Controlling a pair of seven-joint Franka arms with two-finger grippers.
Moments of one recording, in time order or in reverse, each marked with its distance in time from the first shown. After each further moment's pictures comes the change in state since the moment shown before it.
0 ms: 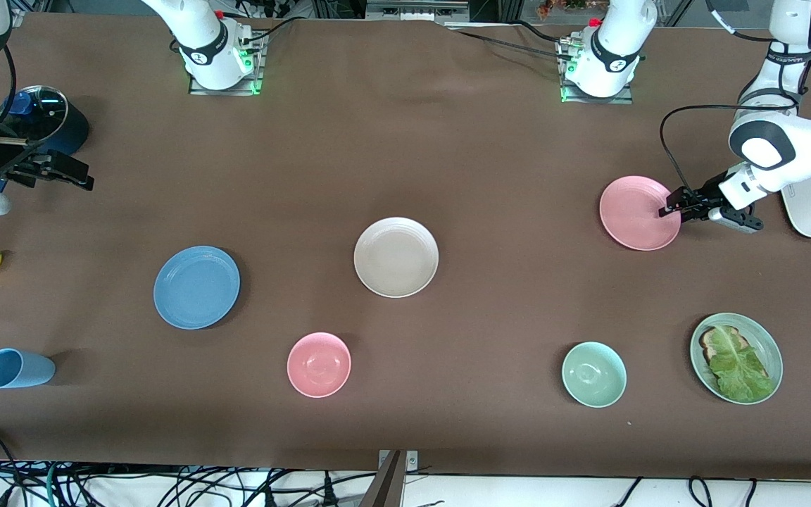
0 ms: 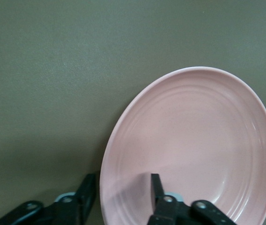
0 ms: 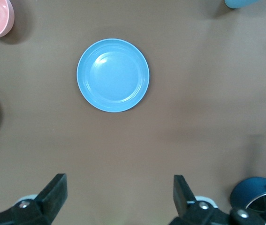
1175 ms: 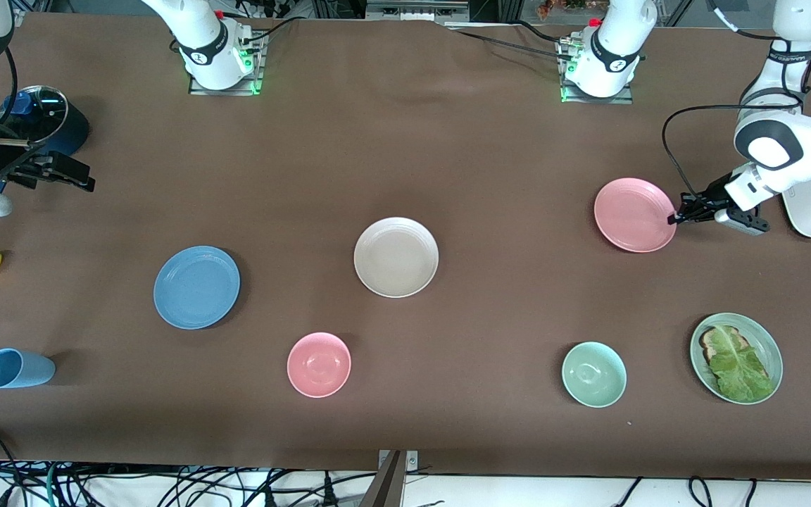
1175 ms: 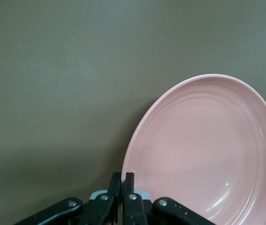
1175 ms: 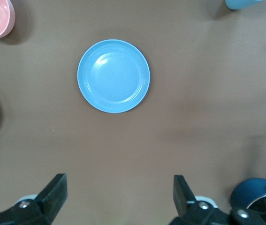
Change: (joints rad) left arm 0.000 -0.031 0.001 0.022 -0.032 -0.022 0.003; right arm 0.004 0.002 0.000 0.000 0.000 0.004 0.000
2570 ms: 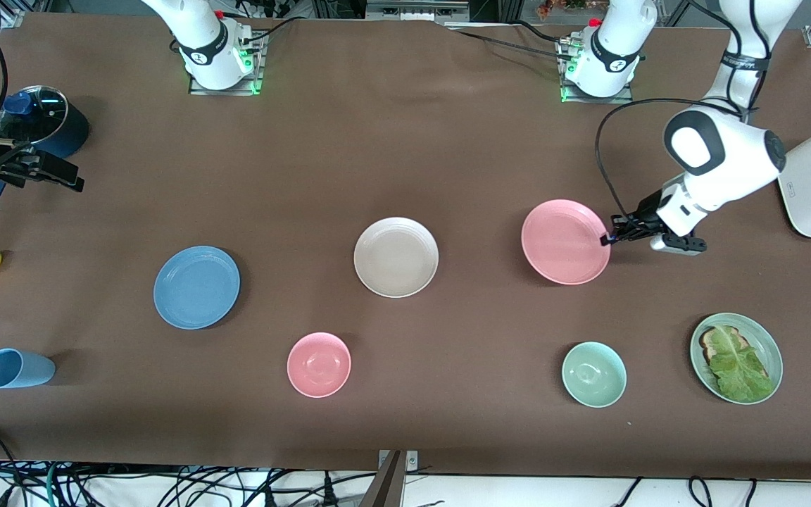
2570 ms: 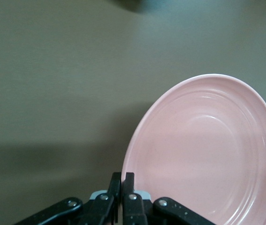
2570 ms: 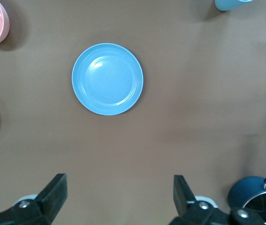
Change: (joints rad) left arm -0.043 -0.097 -0.439 0.034 0.000 0.134 -0.703; right arm 0.000 -0.003 -0.029 0.010 -0.002 -0.001 0.000
